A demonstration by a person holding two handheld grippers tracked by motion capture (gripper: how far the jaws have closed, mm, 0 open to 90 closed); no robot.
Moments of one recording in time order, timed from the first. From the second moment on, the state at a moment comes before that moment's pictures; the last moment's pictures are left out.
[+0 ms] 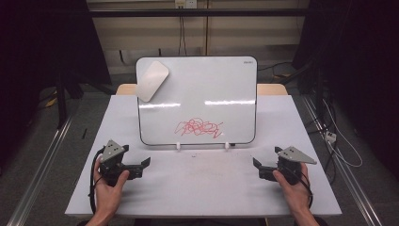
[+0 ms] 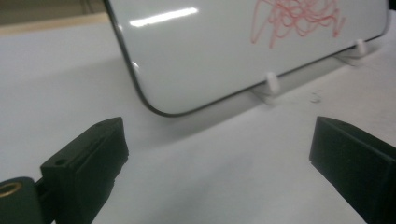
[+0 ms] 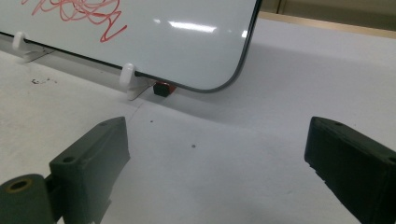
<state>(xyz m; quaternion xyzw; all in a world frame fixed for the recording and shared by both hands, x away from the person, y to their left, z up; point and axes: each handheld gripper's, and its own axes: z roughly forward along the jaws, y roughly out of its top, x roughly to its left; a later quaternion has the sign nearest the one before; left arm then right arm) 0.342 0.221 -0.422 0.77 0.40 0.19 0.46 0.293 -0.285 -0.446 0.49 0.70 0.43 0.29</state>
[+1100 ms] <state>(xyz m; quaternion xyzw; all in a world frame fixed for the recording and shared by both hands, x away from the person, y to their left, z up) 0.362 0.213 -0.390 0.78 0.38 0.24 0.43 0.292 -0.281 -0.445 0.48 0.71 0.45 0.26</state>
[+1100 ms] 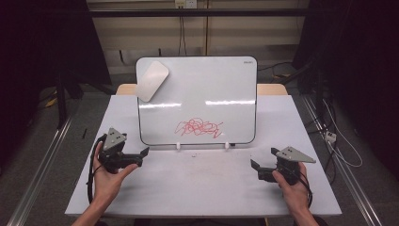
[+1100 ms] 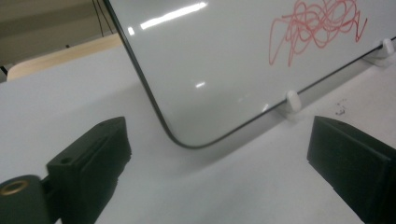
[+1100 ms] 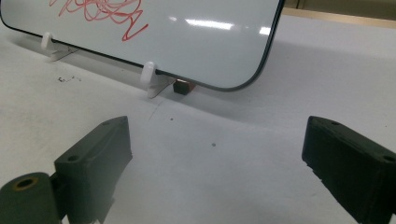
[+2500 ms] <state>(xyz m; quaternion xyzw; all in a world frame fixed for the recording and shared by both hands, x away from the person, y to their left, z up) 0.447 0.179 -0.309 0.78 0.31 0.35 0.41 0.293 -0.279 -0.445 0.47 0.71 0.45 0.26</state>
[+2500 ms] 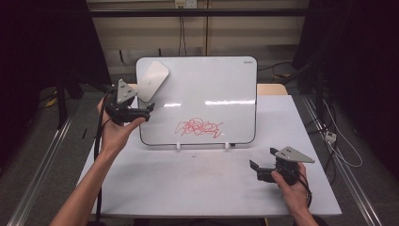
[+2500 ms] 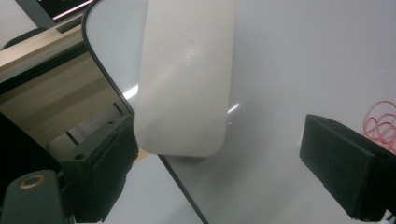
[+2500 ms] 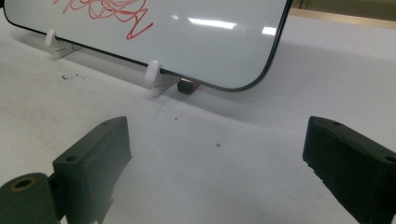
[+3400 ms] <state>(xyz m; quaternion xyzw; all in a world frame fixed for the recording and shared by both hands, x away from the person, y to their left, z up) 0.488 0.150 -0.295 0.79 0.29 0.39 0.38 0.294 -0.279 -0.445 0.47 0.72 0.44 0.26</state>
